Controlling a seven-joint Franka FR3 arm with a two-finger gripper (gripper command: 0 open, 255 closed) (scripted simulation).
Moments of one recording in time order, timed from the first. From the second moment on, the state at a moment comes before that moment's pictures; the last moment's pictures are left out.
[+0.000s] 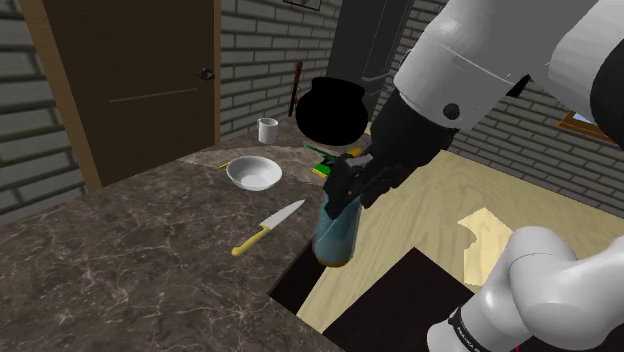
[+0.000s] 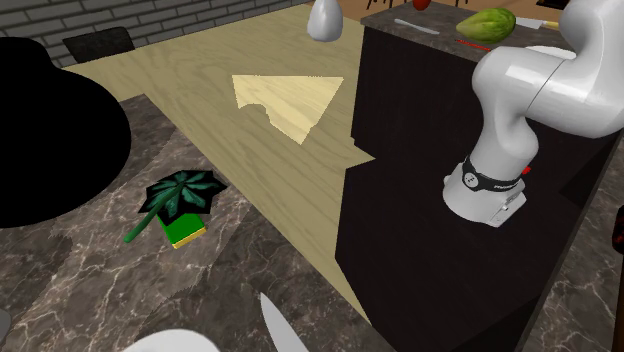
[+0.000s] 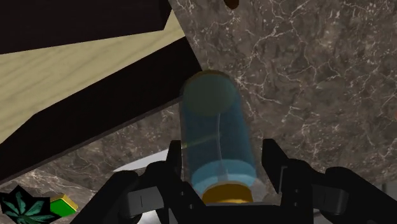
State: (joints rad) arm 0.29 -0.67 0.50 -2.24 0.17 1.83 0.81
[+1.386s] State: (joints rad) arm 0.26 -0.49 0.92 -2.06 0.19 1.87 1.22
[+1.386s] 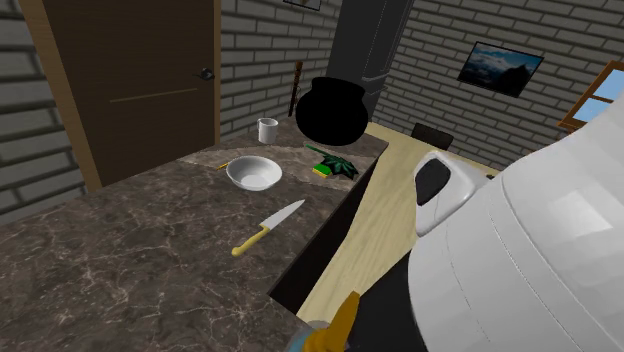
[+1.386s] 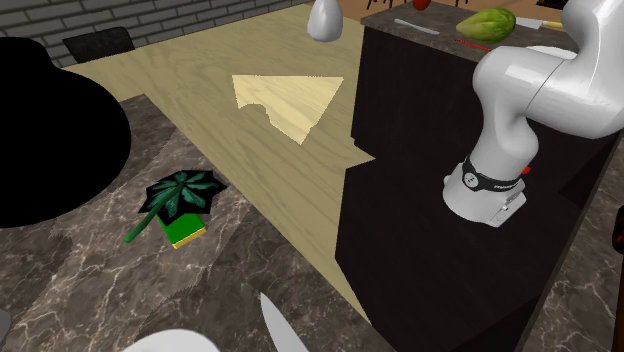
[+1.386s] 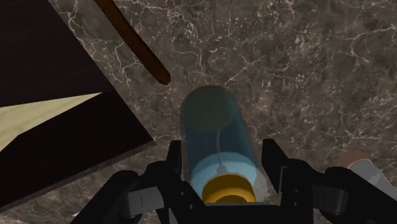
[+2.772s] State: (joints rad) arm 0.24 -0.45 1.03 -2.29 0.20 2.15 1.26
